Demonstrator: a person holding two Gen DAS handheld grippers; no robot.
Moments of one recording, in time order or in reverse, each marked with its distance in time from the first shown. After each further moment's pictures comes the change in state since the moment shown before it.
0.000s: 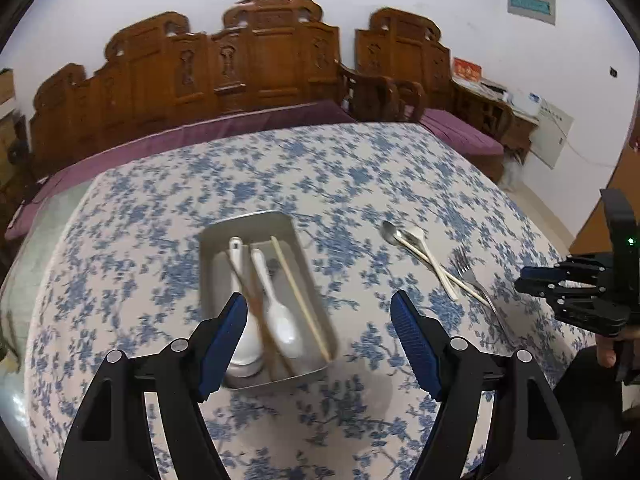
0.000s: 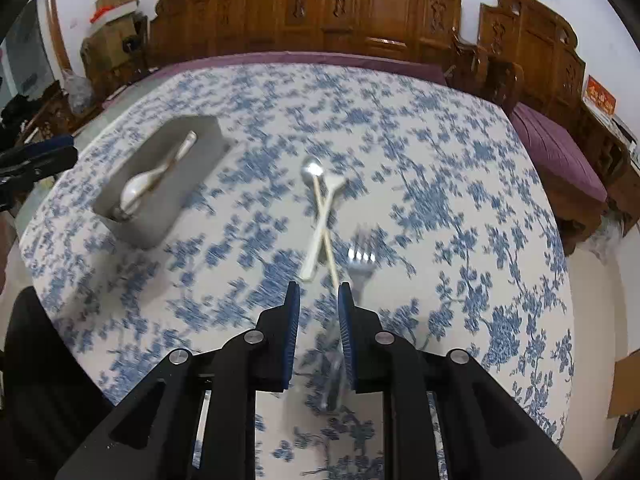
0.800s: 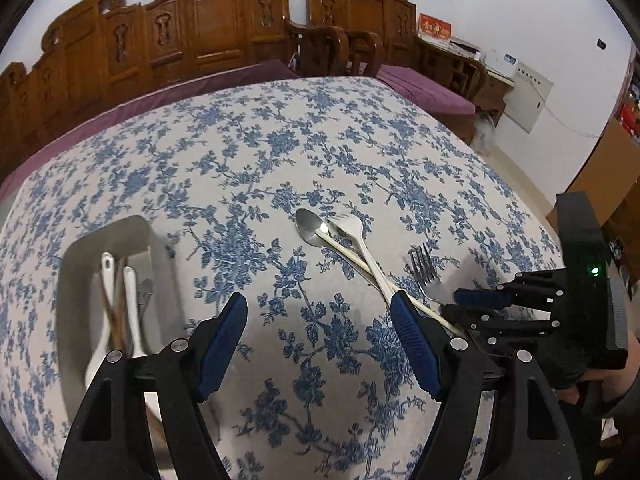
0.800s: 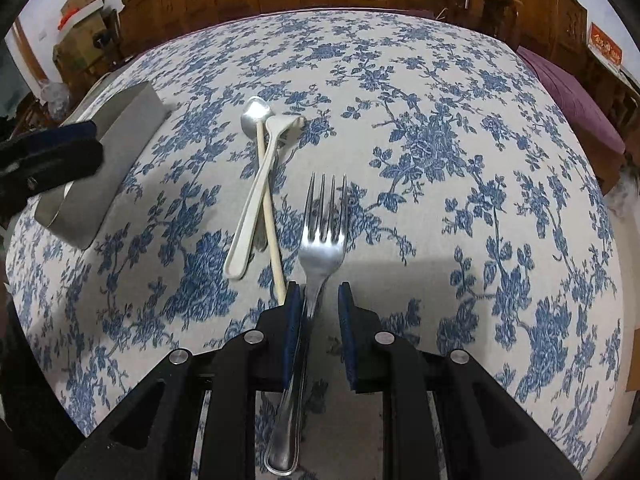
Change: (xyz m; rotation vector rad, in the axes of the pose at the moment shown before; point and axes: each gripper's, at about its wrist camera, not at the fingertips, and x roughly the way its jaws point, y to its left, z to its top) left arm 0.114 -0.078 0.028 0.047 0.138 -0.128; right arm 0.086 -0.039 0.004 0.087 0.122 0.044
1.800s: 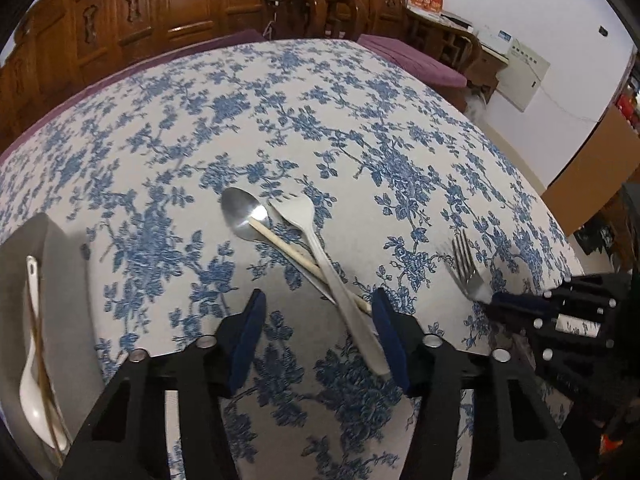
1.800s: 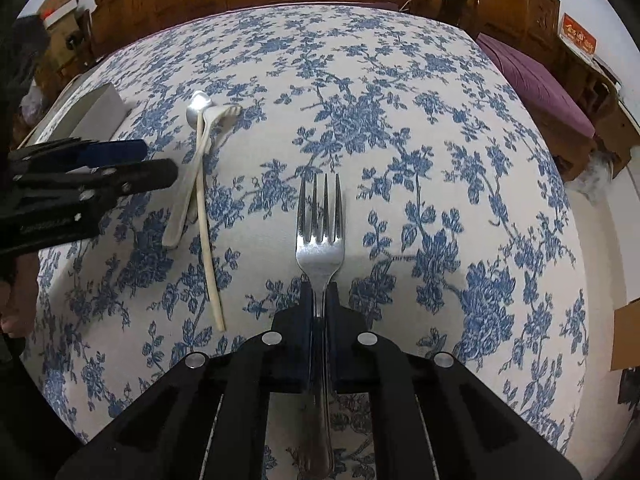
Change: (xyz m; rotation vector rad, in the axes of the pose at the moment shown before) left arm 0.073 -0.036 0.007 0.009 0.098 -0.060; right arm -0.015 -0.035 -0.024 0.044 0.022 -0.099
